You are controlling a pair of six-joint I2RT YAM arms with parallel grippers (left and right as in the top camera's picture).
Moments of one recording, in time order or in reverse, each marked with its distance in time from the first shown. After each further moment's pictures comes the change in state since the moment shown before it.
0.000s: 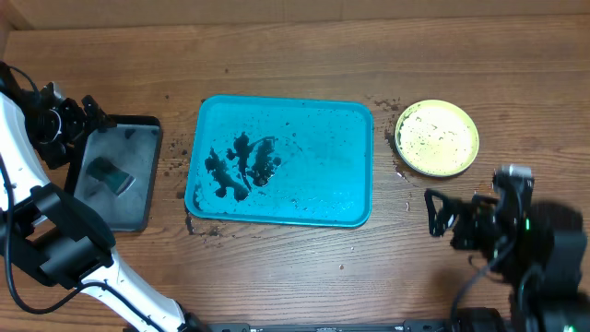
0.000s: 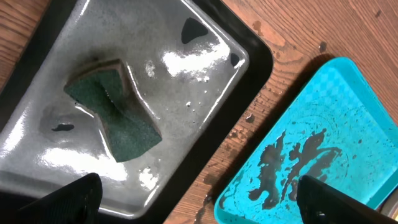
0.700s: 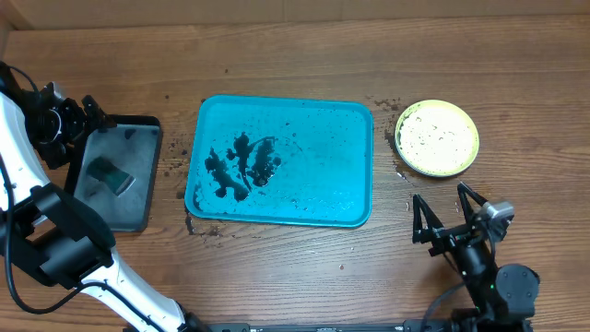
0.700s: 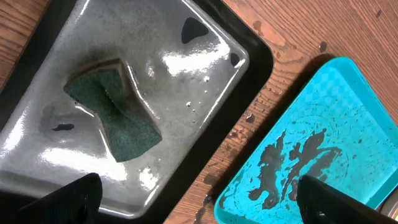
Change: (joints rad) left arm 0.000 0.000 0.000 0.000 0.000 0.000; right arm 0.029 -0.522 -0.709 0.797 -0.011 -0.003
